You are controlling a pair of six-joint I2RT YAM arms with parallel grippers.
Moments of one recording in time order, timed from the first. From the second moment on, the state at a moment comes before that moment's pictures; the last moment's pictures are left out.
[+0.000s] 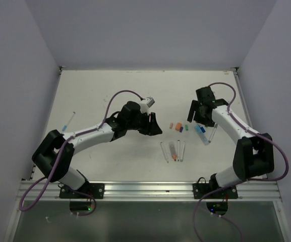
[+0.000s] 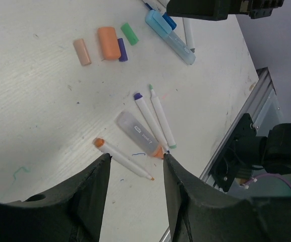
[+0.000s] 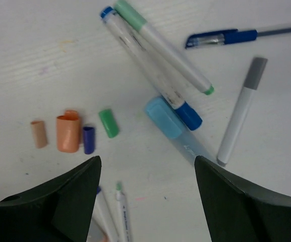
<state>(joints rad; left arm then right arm) -0.75 1.53 0.93 0.04 0.35 -0.56 0.25 1.50 1.11 -0.70 0.21 0.49</state>
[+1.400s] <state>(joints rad) -0.75 1.52 0.88 0.07 0.43 -0.56 0.14 1.54 0.83 -0.51 0.09 0.40</state>
